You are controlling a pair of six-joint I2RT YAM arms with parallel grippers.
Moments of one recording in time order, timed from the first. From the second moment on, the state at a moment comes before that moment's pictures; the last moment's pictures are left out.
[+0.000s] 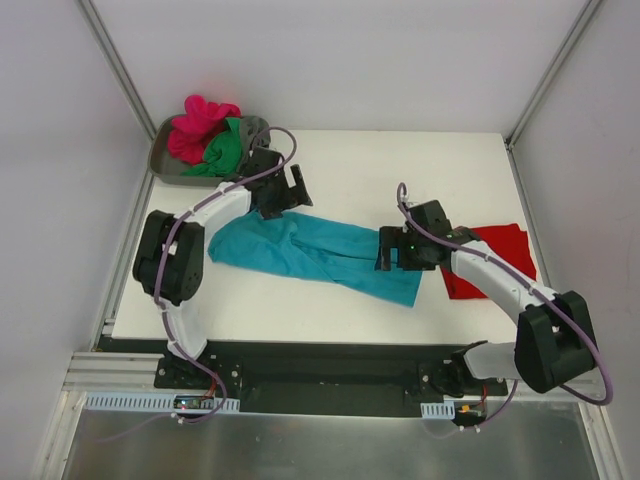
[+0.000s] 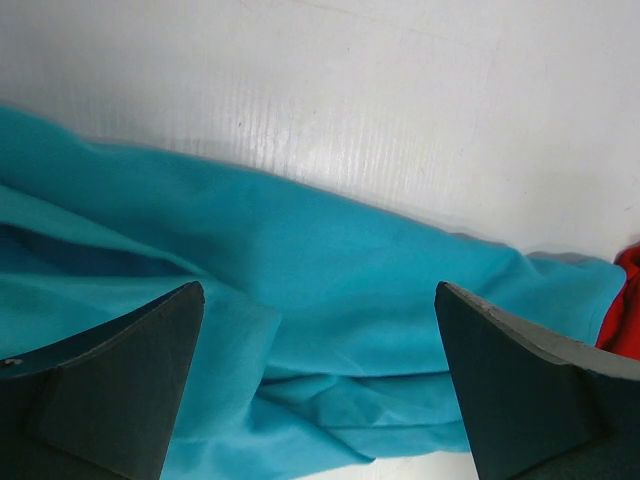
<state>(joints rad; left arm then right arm) -0.37 1.86 1.34 -0.36 0.14 -0.69 0.43 1.33 0.84 -0.54 -0.15 0.34</state>
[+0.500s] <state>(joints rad) -0.41 1.48 1.02 -0.35 0.03 -0.63 0.40 1.61 1.09 -0.52 -0.15 0.29</state>
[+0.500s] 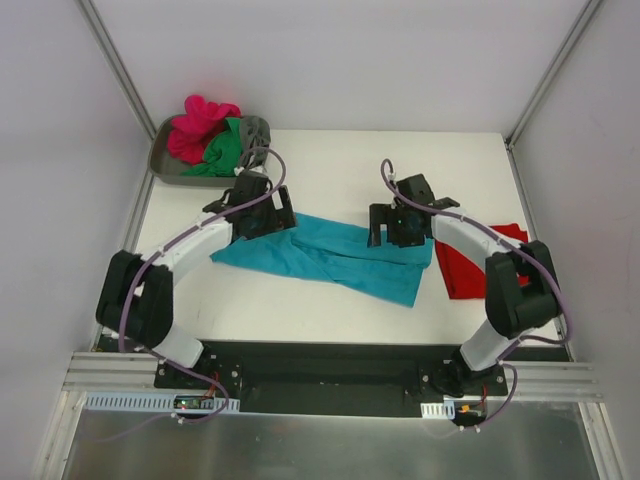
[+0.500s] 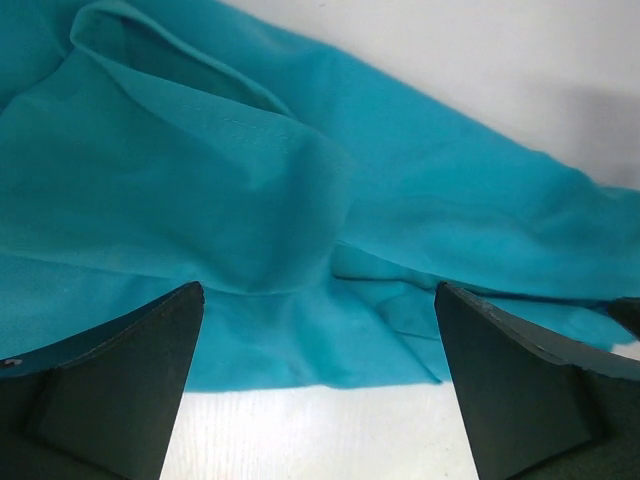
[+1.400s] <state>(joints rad) -0.53 2.51 2.14 -0.34 0.21 -0.68 0.81 1.46 0.73 -0.33 -0.37 0.58</state>
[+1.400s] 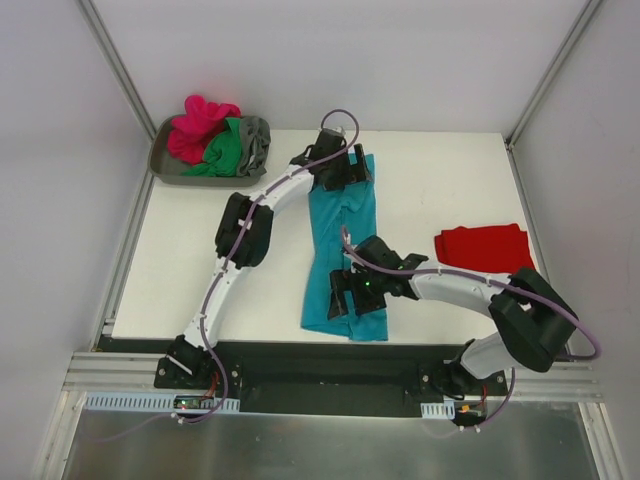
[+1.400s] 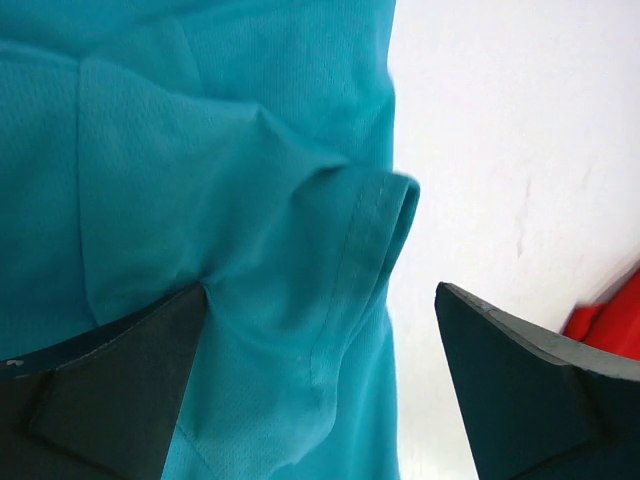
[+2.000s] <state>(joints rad) -0.48 2.67 2.39 -0.30 0.22 -0.80 0.87 1.24 0.83 -0.50 -0.08 0.52</state>
